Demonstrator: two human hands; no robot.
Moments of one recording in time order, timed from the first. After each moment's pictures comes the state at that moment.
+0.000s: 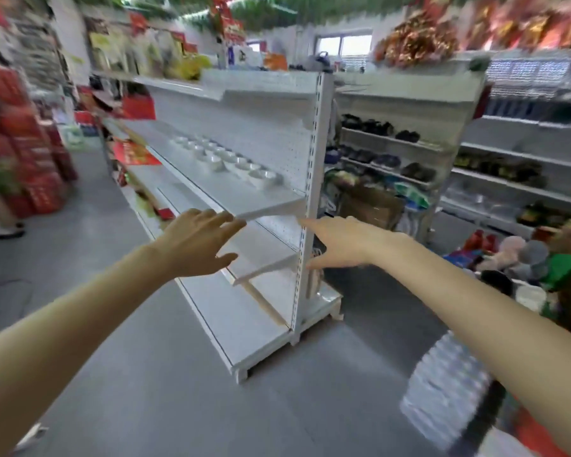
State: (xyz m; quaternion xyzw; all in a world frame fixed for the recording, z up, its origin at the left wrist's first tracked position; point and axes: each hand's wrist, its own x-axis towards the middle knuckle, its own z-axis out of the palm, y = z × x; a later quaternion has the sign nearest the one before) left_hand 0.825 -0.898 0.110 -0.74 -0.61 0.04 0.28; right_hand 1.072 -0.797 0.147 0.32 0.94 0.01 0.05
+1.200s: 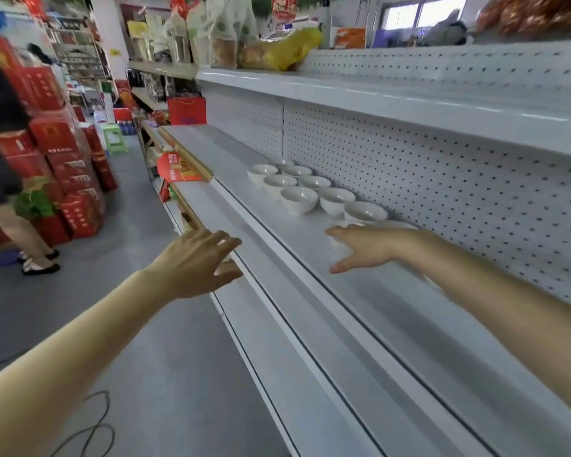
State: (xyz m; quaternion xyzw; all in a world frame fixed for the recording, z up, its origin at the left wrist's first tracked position) left_hand 0.082 -0.455 0.074 -0.70 -0.69 0.03 0.19; right_hand 0.336 -0.284 0.116 0.36 0.92 -0.08 0.13
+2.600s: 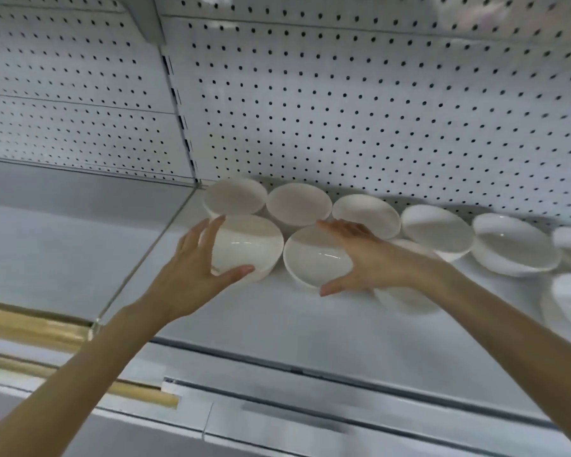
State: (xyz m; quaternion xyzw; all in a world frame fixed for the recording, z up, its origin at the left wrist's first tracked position) left_hand -0.313 0.136 -0.013 -0.81 -0.51 -0.16 -0.23; right_hand -0.032 0.074 0.018 0.64 0.74 -0.21 -0.03
